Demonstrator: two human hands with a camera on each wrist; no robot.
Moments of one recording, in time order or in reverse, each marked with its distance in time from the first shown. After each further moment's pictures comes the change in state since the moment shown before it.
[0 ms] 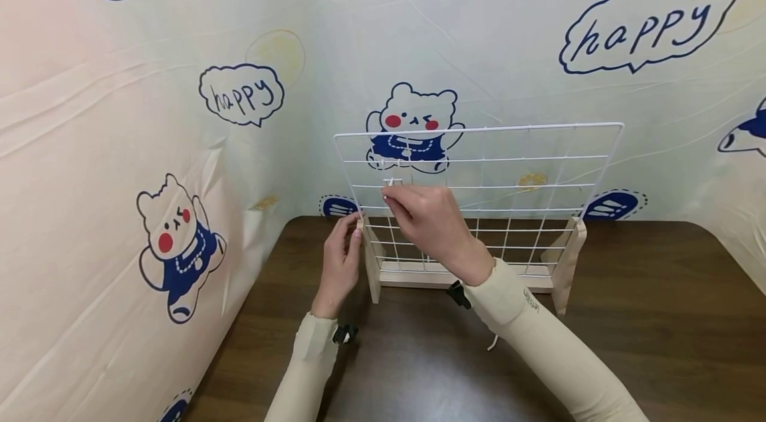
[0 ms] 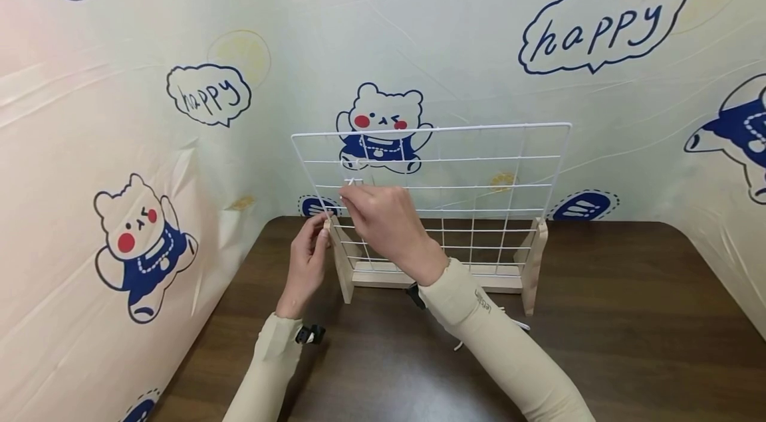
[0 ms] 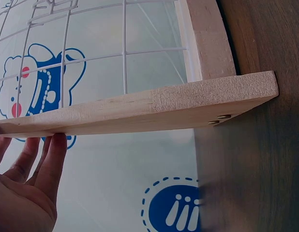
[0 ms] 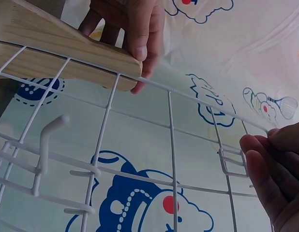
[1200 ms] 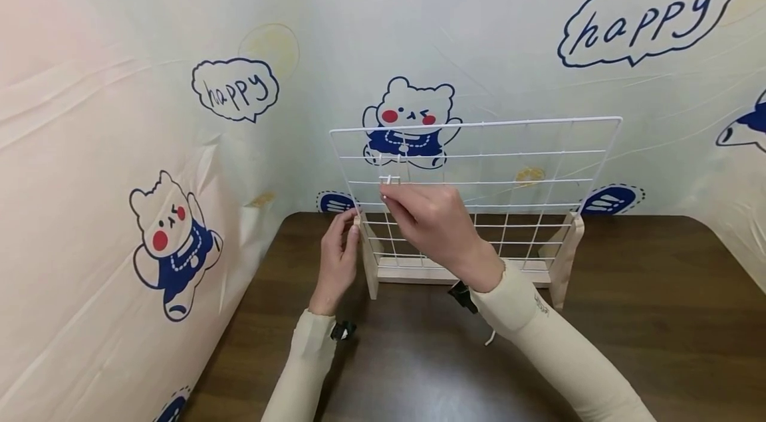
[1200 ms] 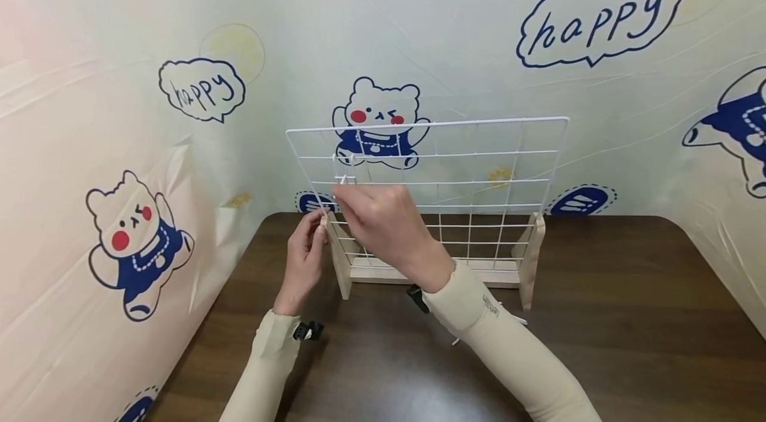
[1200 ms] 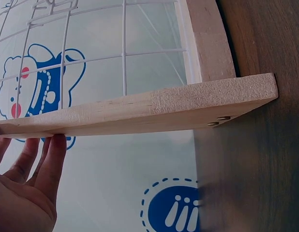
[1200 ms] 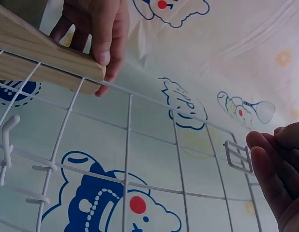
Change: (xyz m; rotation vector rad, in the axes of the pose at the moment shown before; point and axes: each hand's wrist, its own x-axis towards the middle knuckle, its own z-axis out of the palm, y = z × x) left_hand 0.001 0.001 0.000 -0.008 -0.005 0.003; right_hand 0.001 -0.014 -0.021 -0.009 0.078 -0.119
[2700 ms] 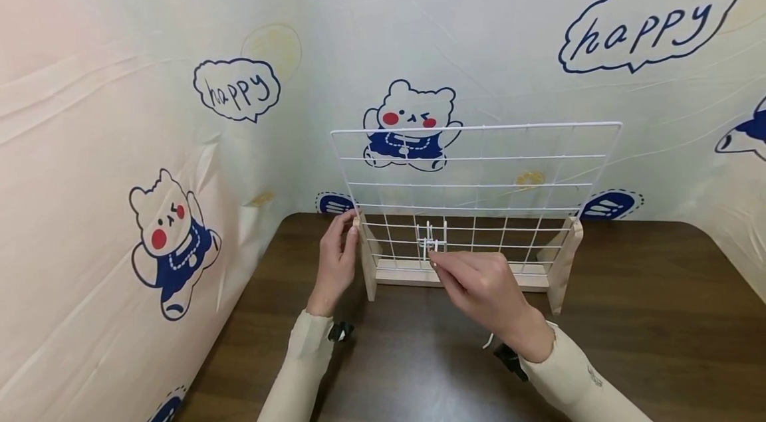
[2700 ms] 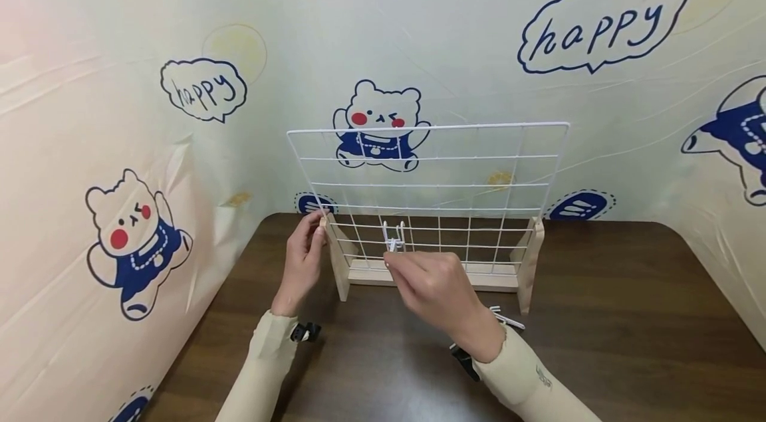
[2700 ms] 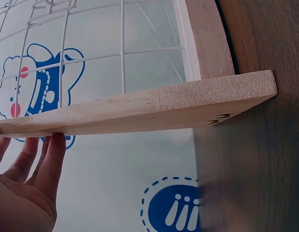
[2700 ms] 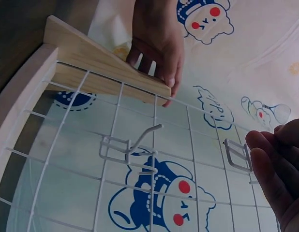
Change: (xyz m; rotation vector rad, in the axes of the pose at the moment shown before) left_hand -0.001 0.003 -0.001 0.003 -0.013 -0.024; right_hand -0.097 0.000 -0.022 -0.051 0.035 -0.072
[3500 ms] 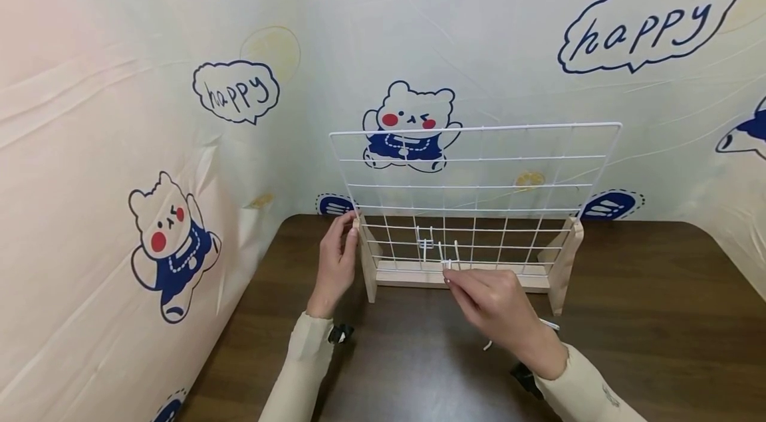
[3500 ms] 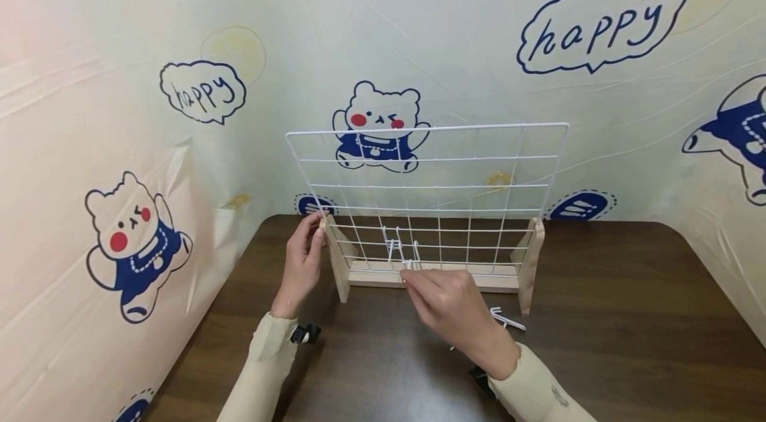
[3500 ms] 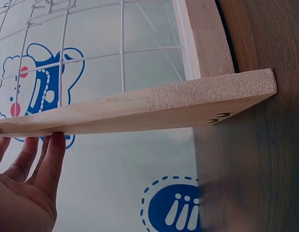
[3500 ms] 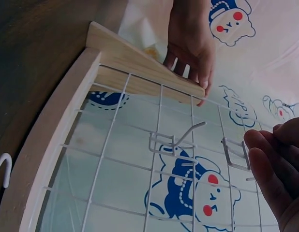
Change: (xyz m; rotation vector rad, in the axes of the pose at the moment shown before) left_hand 0.000 -0.001 0.000 0.016 0.000 0.016; right_hand -0.037 0.006 0.000 0.021 -0.058 0.041
